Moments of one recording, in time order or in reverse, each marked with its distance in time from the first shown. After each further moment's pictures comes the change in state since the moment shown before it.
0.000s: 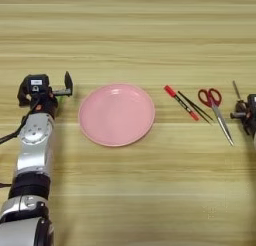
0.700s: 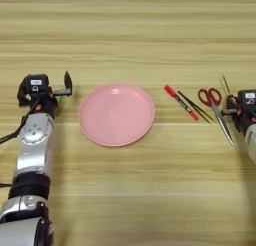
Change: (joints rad) left arm 0.000 -0.001 0.001 -0.002 0.000 0.000 0.003; right arm 0.057 0.059 0.066 -0.263 0.000 0.077 0.012
